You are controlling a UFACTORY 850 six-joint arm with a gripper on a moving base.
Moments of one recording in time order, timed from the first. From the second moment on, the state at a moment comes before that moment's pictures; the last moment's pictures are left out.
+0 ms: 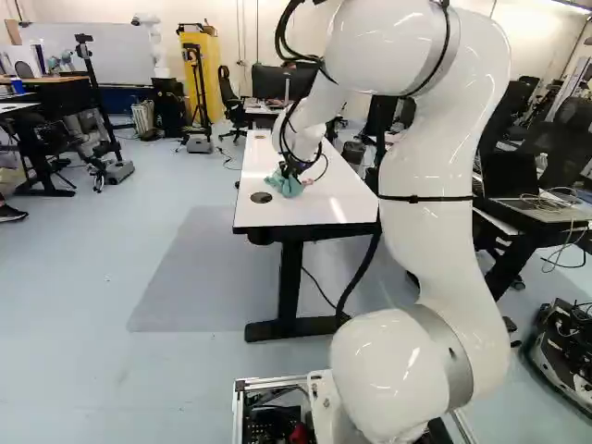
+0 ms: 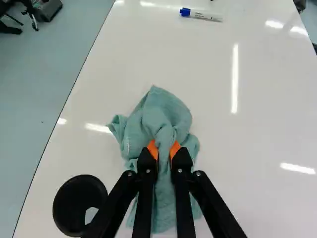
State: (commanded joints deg) arm 7.0 -27.7 -68.1 -2.8 -0.3 0.0
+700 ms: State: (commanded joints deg) arm 11.2 -26.1 -66.1 -2.8 -0.3 0.0
